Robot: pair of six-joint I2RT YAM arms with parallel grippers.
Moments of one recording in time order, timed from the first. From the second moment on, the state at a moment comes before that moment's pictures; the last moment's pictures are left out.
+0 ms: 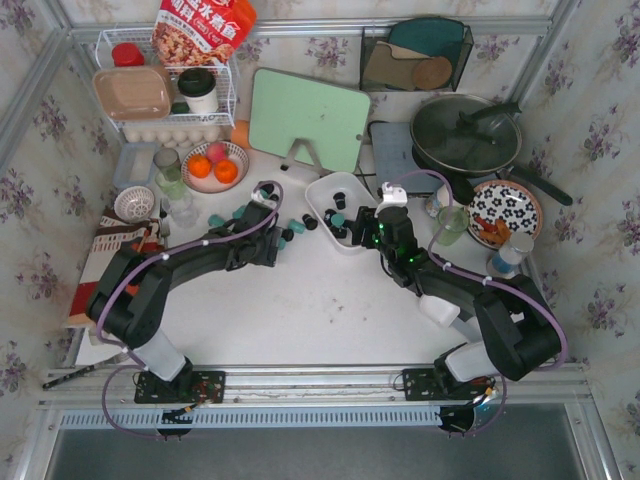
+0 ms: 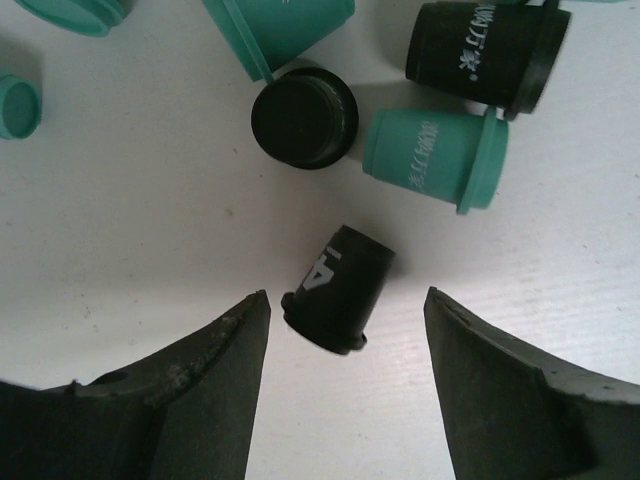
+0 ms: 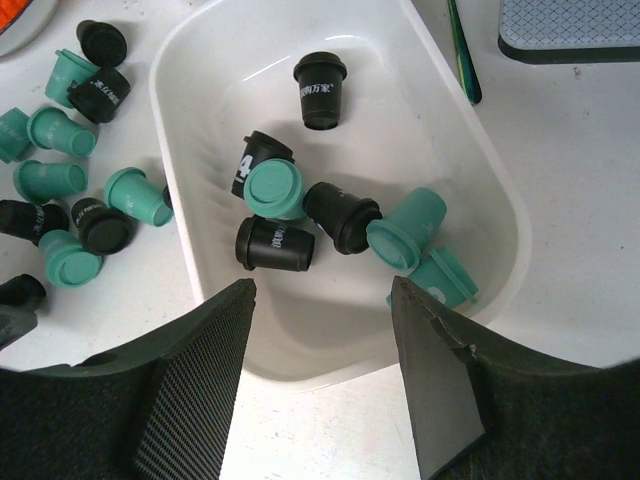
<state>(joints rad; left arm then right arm) -0.56 1.68 0.96 -0.26 -0.22 -0.20 0.51 1.42 0.64 0.38 0.20 0.37</state>
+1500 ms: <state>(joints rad) -0.66 1.99 1.55 -0.14 0.11 -0.34 0.51 1.21 0.48 0.50 0.31 0.41</state>
